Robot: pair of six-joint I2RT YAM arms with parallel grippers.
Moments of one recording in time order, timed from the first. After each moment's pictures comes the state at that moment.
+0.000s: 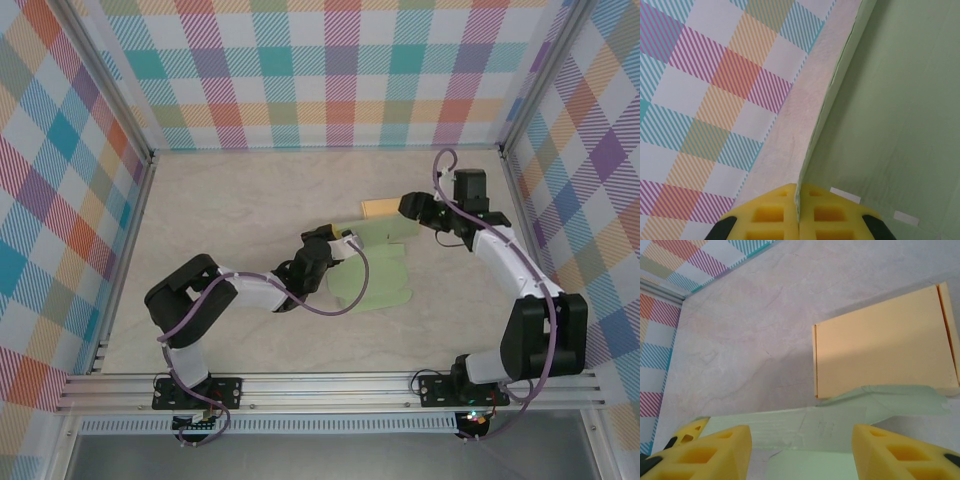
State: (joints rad) left arm -0.88 1.80 0.82 0.73 -0.55 0.84; right arm 0.10 1.42 1.04 -0.34 -0.49 0.43
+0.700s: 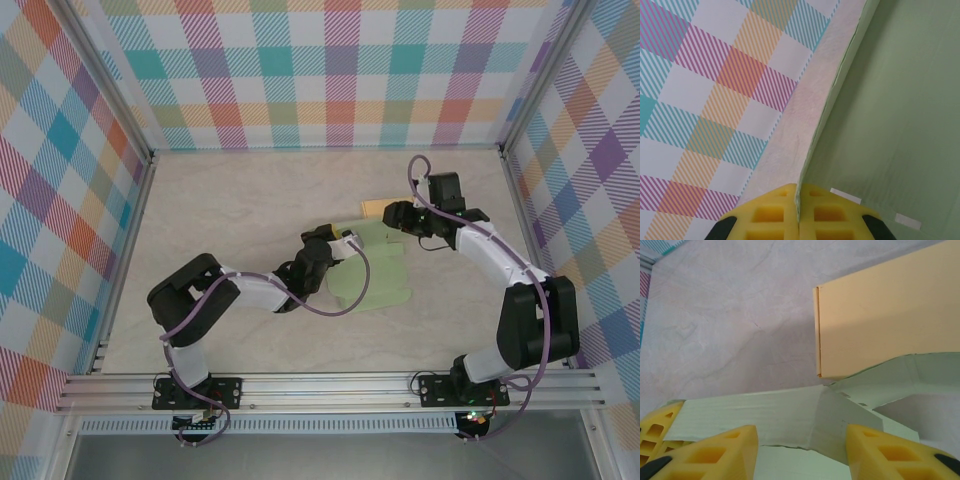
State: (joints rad) left arm -0.88 1.82 0.82 0.76 -0.57 0.84; right arm 0.22 1.48 1.05 -0.39 -0.39 0.44
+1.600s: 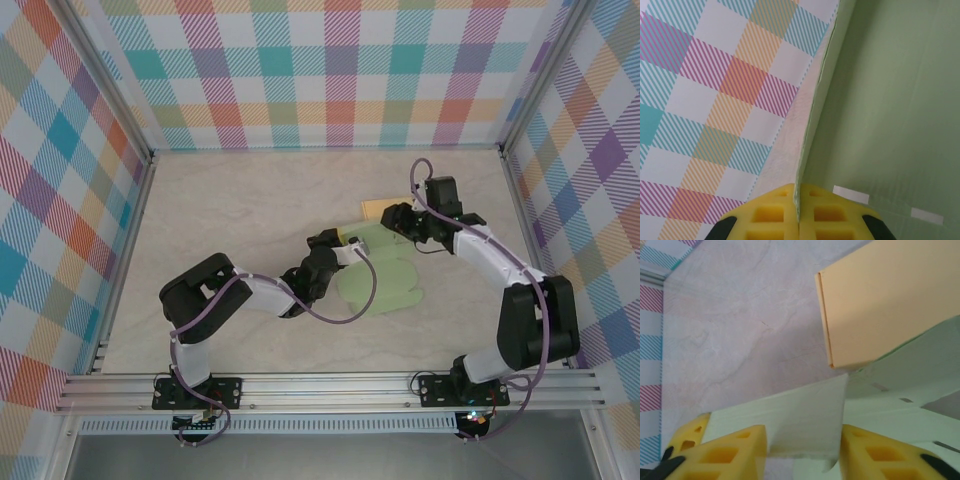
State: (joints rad) left arm -0.92 1.88 0.82 0.86 -0.62 0.91; right arm 0.24 1.46 1.00 -0.35 -0.40 0.59
